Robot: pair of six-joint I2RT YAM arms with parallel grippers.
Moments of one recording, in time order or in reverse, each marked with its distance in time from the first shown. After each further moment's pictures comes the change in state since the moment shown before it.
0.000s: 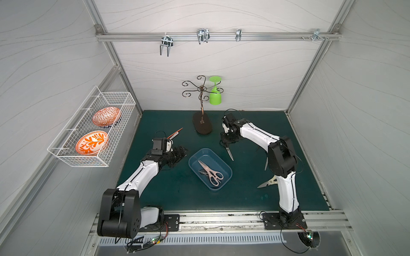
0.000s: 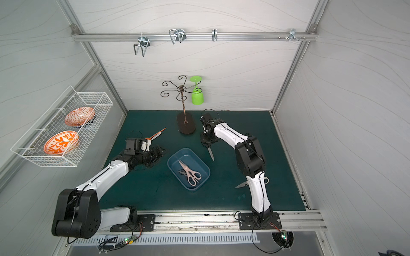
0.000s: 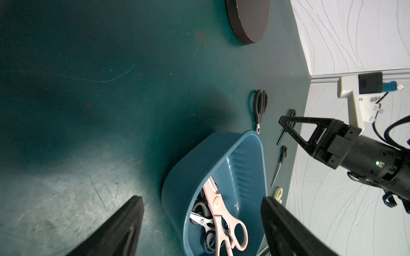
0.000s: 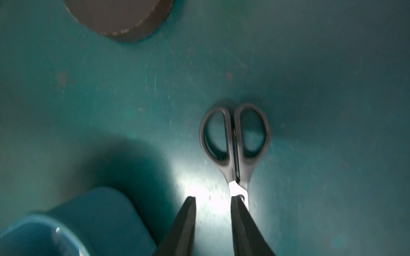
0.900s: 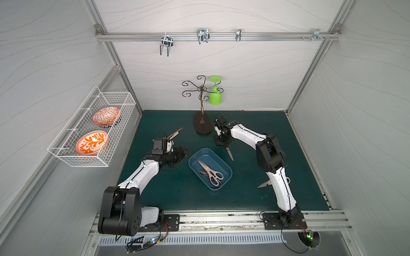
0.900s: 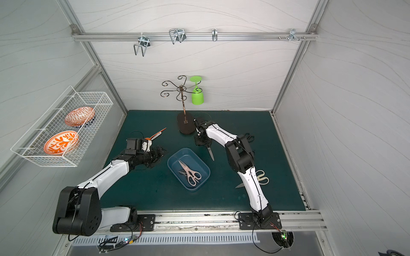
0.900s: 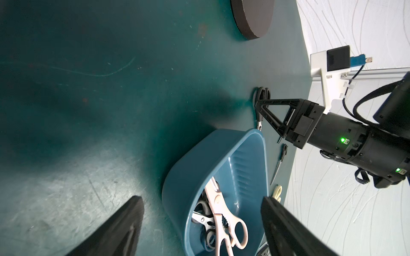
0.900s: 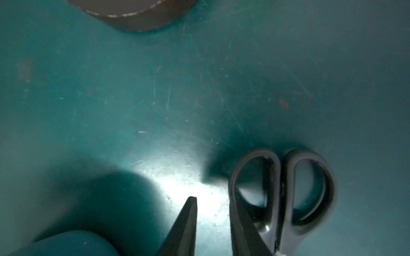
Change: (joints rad) left arm 0.000 0.020 0.000 0.000 0.012 -0.004; right arm 0.049 0.168 0.130 -0.011 0.023 -0.071
